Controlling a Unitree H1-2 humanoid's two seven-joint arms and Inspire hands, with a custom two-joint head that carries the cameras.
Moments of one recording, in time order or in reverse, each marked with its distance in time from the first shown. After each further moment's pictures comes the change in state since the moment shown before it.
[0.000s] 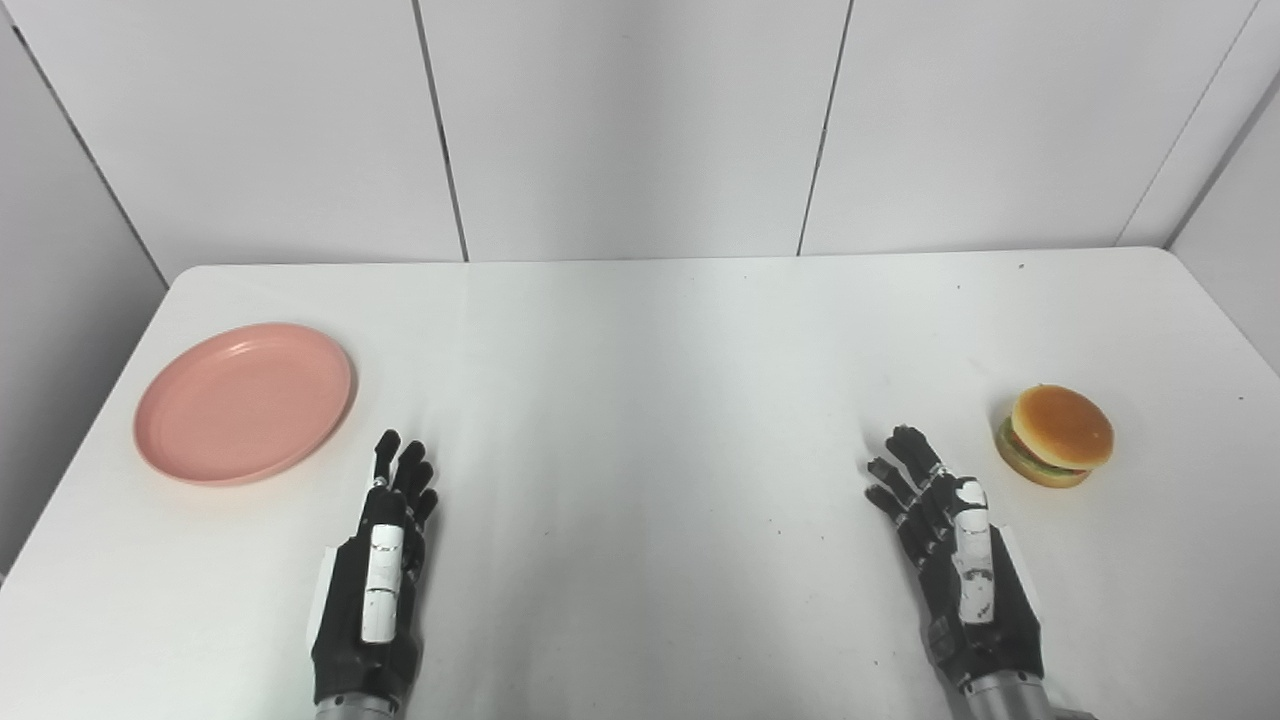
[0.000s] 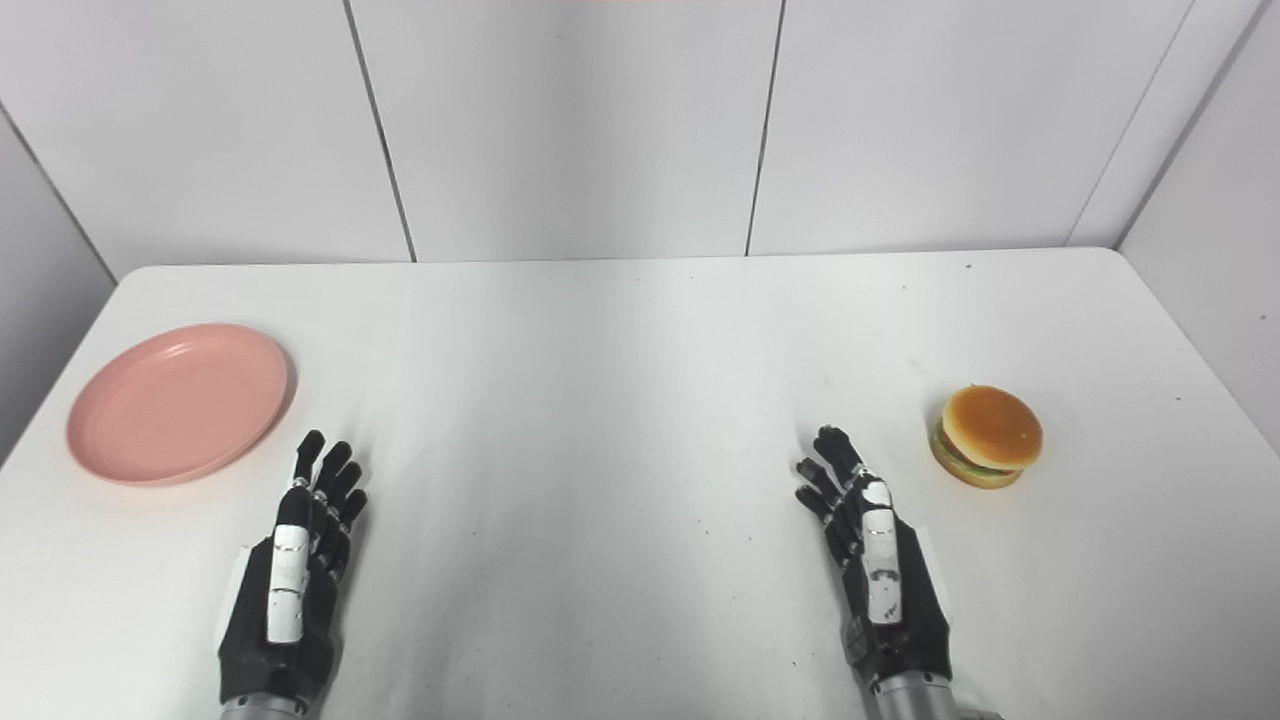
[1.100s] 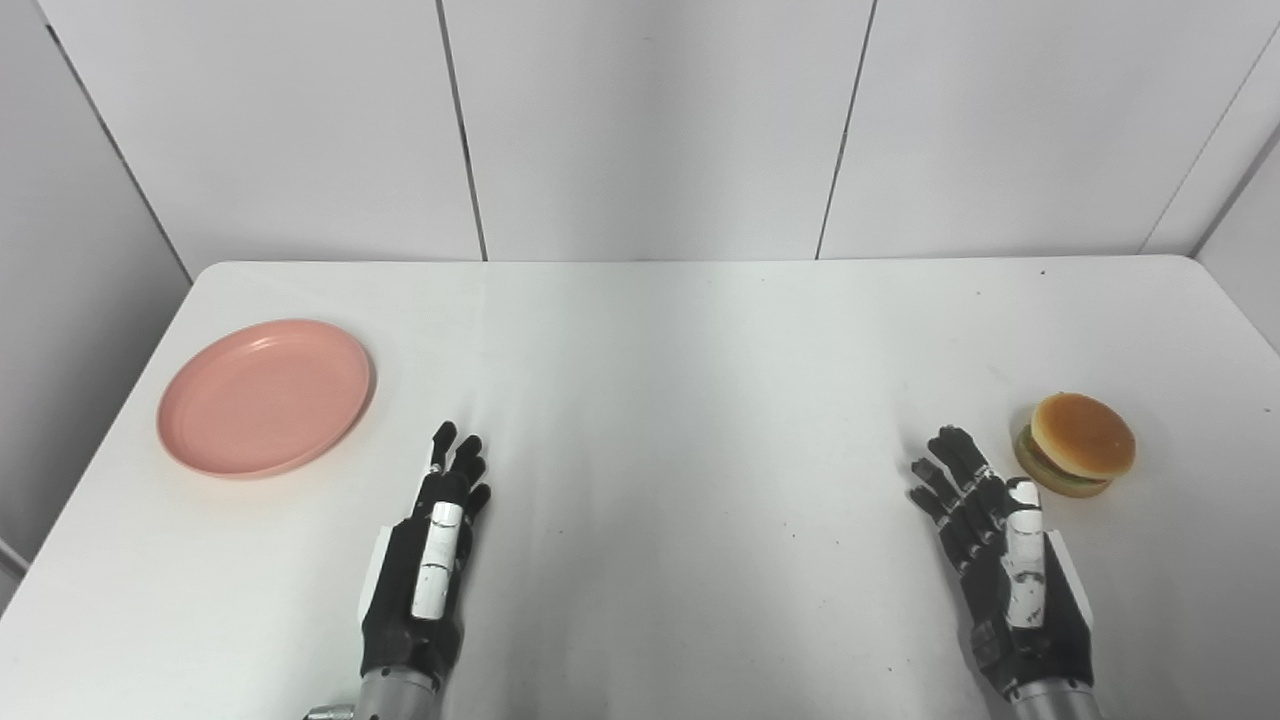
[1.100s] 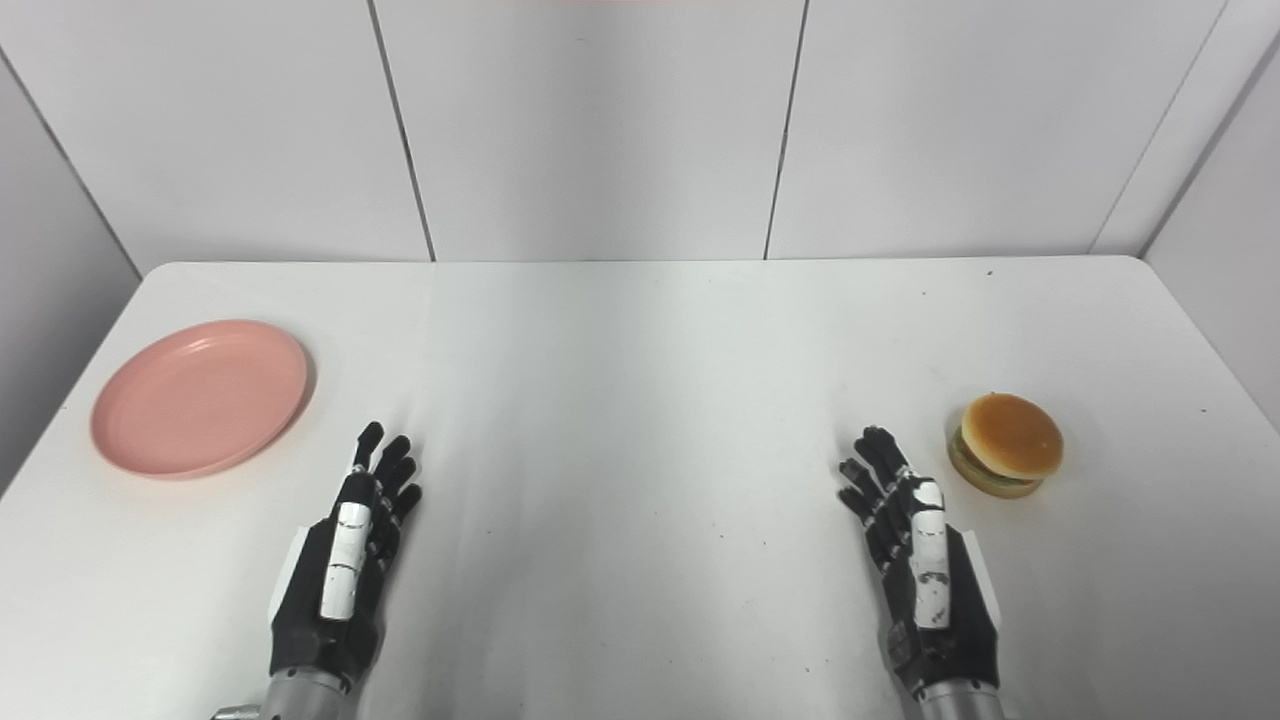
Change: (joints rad) left arm -0.032 -0.020 -0.017 -0.002 0.042 0.083 -0.022; right arm -0.001 -0.033 -0.027 -0.039 0.054 0.057 0.004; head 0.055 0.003
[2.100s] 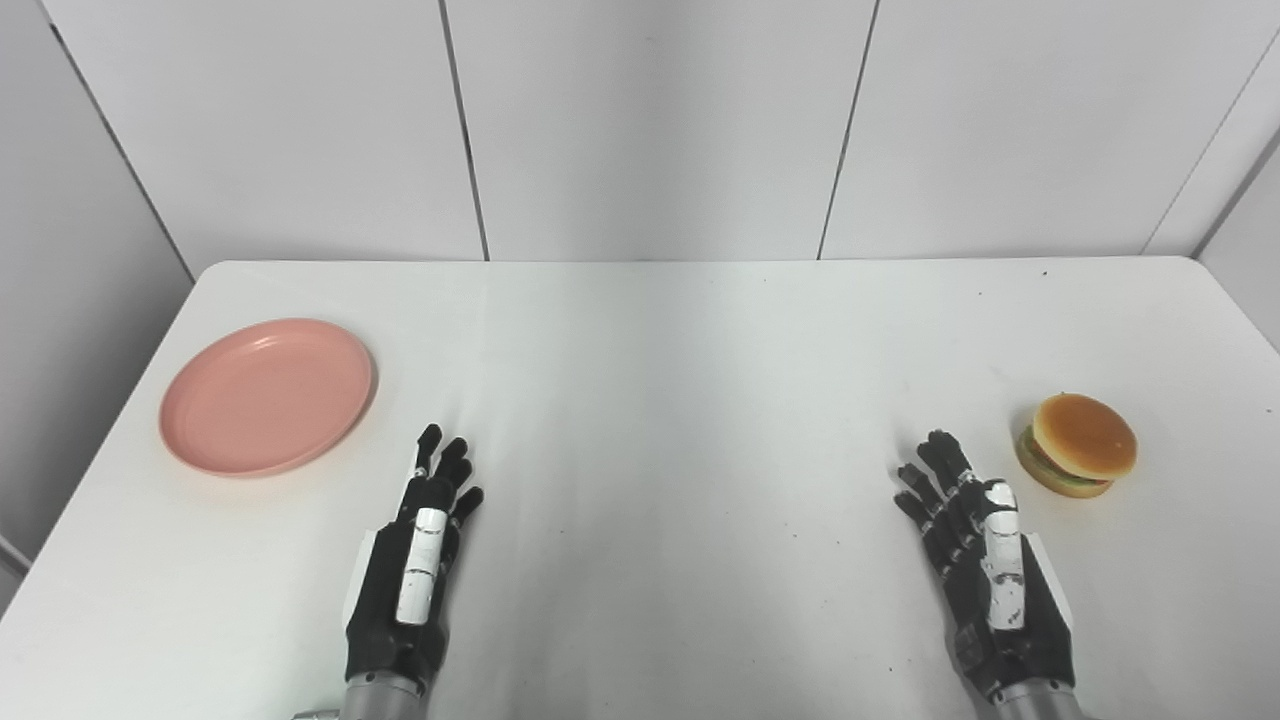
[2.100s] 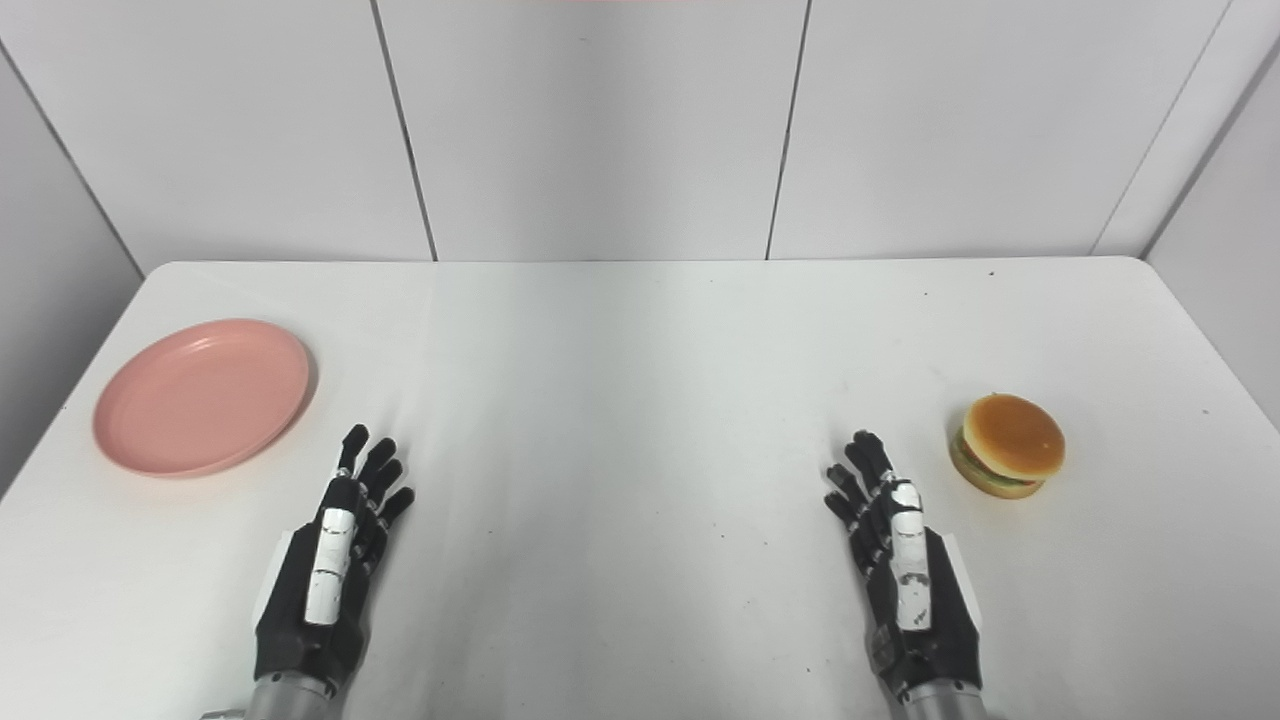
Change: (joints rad) left arm 0.005 0.000 0.006 0.028 0.001 -0.050 -0.003; right arm 0.000 0.001 0.011 0.025 -0.002 -0.005 0.010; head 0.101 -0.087
